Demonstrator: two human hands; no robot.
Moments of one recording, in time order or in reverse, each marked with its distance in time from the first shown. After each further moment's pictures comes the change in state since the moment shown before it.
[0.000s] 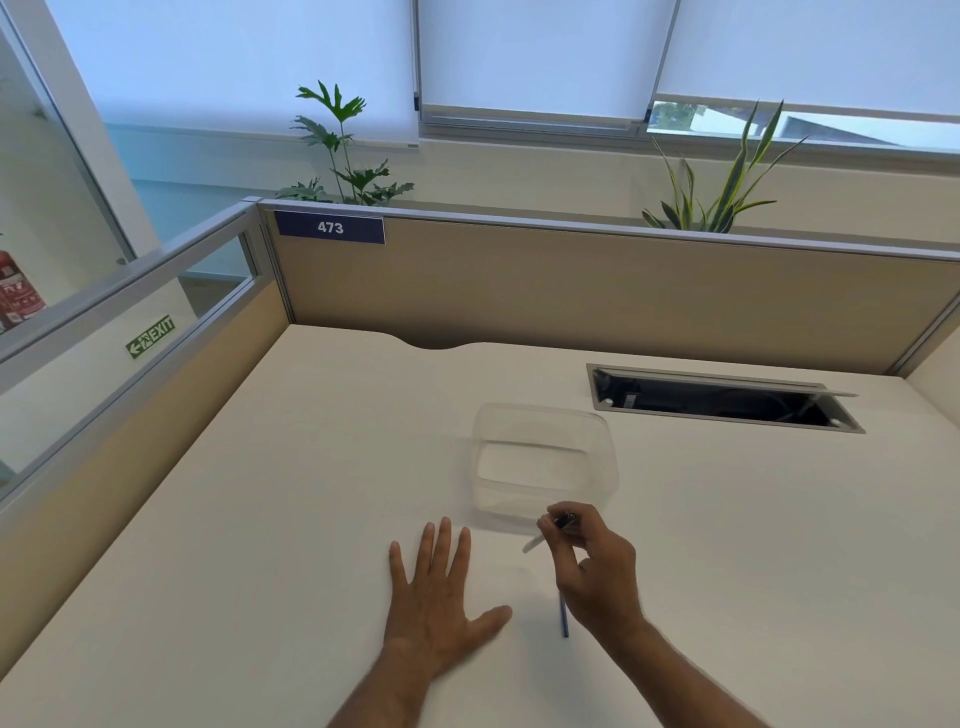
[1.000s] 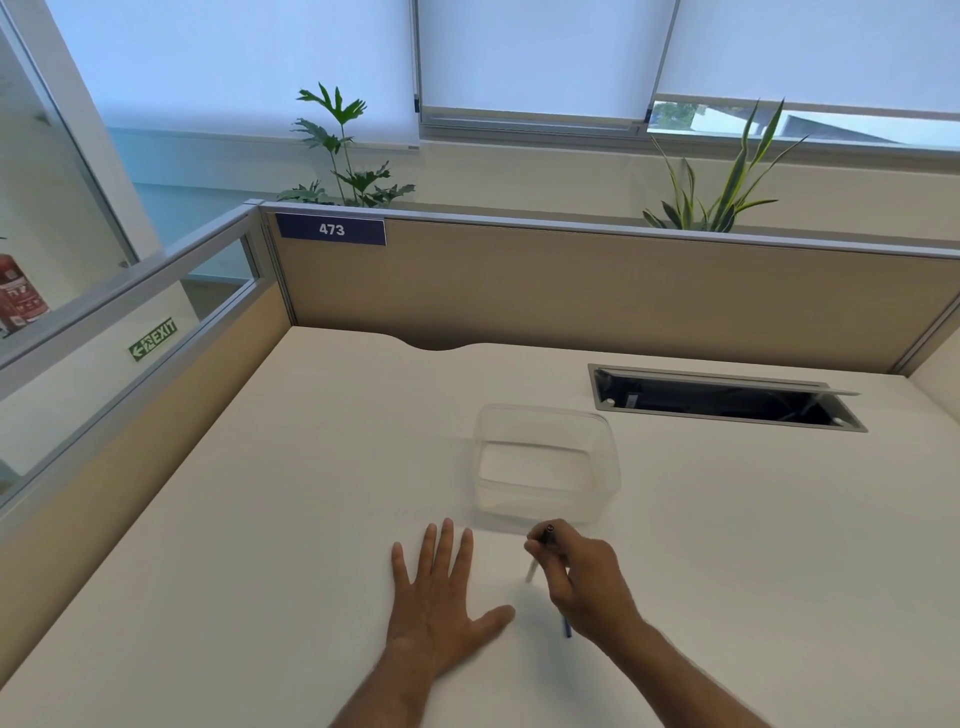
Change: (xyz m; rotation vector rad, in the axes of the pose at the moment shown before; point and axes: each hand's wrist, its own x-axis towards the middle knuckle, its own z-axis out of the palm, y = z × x) left_hand 0.000 -0.001 -0.001 0.025 -0.039 -0.006; right_hand -0.005 0.005 0.003 -0.050 -0.211 0.006
